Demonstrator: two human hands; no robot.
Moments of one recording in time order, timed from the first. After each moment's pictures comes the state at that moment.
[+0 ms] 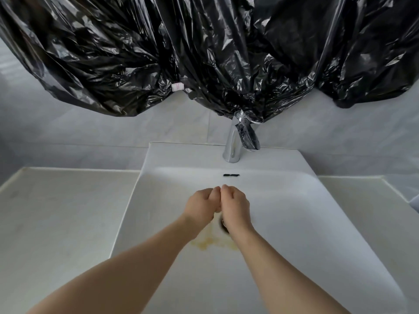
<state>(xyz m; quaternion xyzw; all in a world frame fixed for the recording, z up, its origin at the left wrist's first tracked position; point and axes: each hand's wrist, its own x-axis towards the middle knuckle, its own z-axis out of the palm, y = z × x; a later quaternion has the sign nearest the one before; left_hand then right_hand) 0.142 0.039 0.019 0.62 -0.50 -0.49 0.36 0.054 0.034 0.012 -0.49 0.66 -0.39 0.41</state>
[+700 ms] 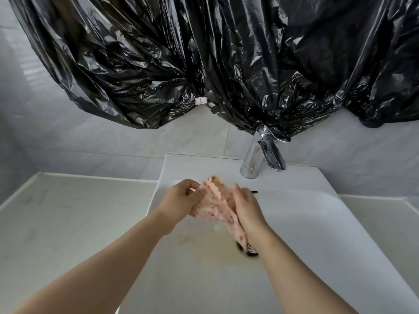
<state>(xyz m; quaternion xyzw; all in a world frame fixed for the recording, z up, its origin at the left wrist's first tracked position) 0.227 0.009 0.032 0.59 -0.49 -0.48 0.43 0.072 -0.005 0.015 -0.50 0.62 -0.39 0.46</state>
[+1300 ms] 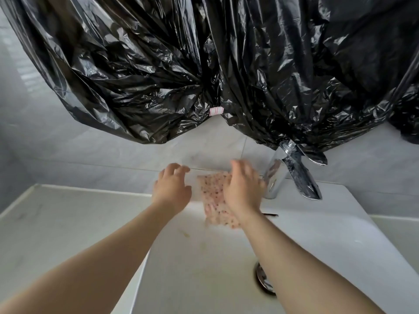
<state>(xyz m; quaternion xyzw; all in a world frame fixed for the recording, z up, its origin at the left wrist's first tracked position) 0.277 -0.078 0.020 0.73 -0.61 -0.13 0.26 0.121 -0.100 0.026 -0.70 0.66 -0.27 0.04</state>
